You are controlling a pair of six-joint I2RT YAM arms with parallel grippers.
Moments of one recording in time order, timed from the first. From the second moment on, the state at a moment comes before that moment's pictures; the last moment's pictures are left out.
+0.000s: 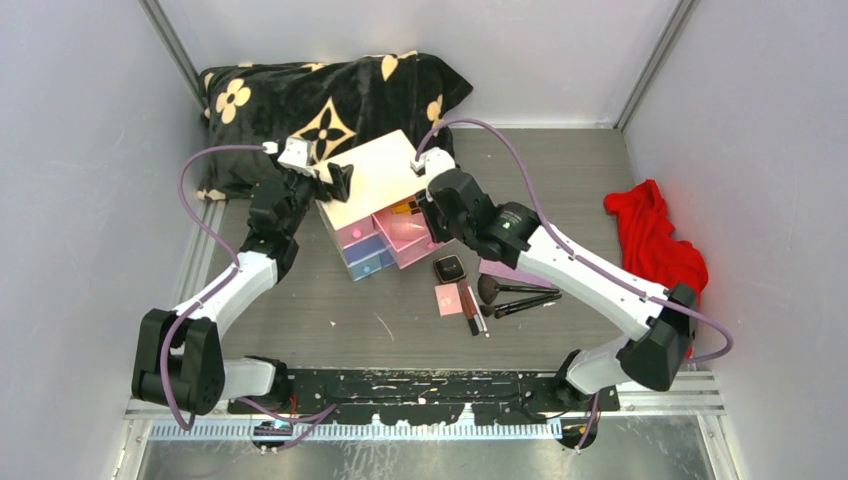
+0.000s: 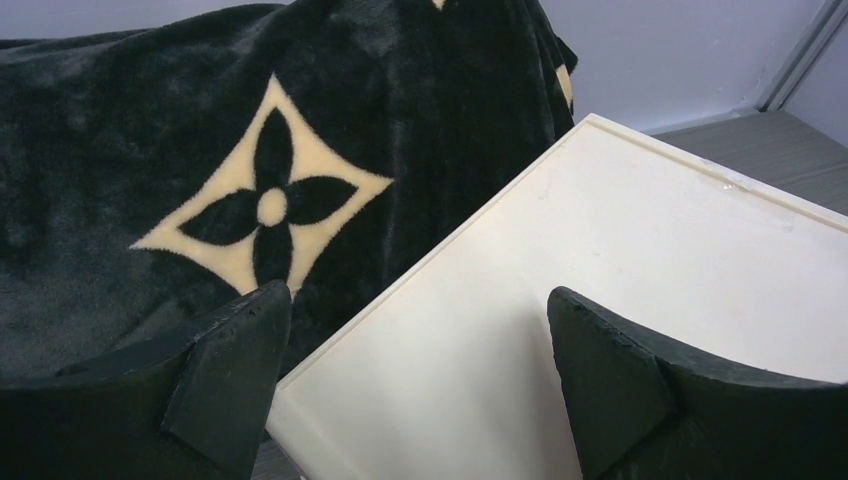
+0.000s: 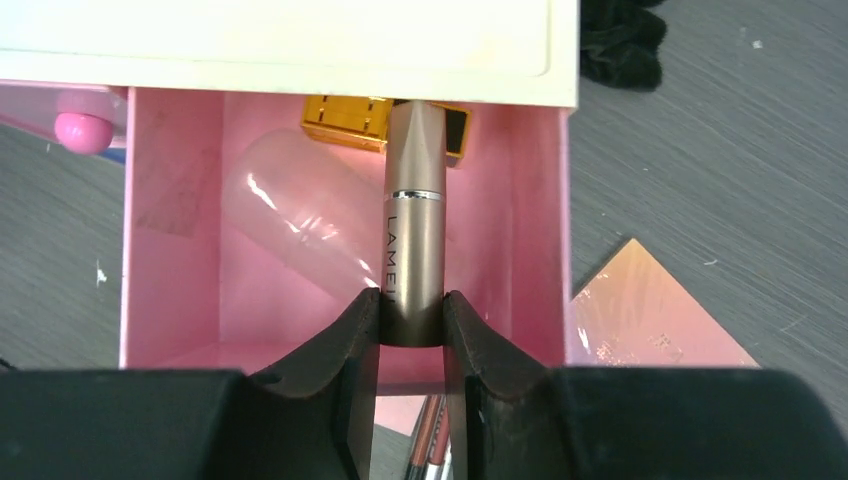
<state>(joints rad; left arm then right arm) -0.23 1.31 0.74 0.61 0.13 -0.02 0.89 1.40 1.36 -0.57 0.34 0.18</state>
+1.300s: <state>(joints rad) -0.23 1.31 0.74 0.61 0.13 -0.02 0.83 1.03 1.13 -0.49 0.23 0.17</state>
